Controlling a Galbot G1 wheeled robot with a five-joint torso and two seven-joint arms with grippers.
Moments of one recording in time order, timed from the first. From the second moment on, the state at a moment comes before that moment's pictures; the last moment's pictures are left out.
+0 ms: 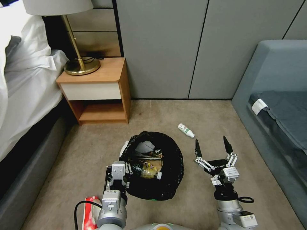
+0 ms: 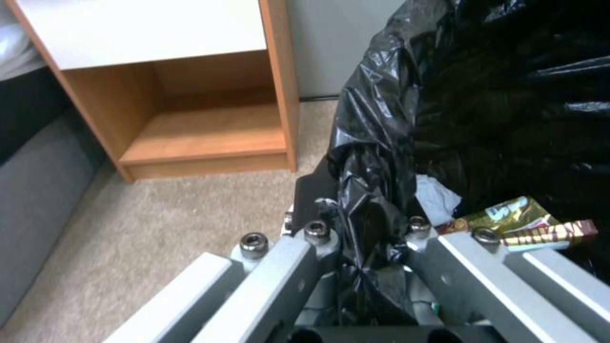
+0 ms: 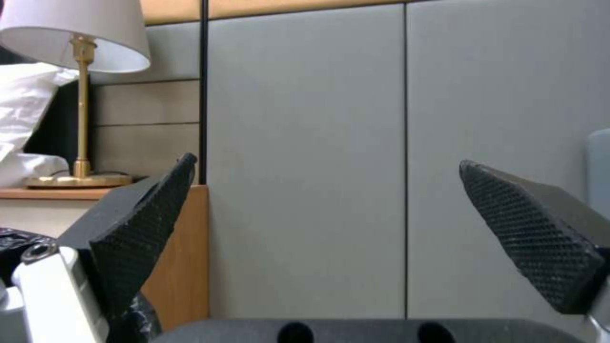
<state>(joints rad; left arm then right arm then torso) 1.84 -1.53 -0.24 -2.33 0.19 0.27 -0.27 -1.73 1.46 0.46 2.02 0.08 0.68 -0.08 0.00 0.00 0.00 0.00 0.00</state>
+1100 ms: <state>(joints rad) 1.85 -1.53 -0.24 -2.34 0.20 0.27 -0.27 -1.39 1.33 0.49 1.95 0.15 0.43 -0.13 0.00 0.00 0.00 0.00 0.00</state>
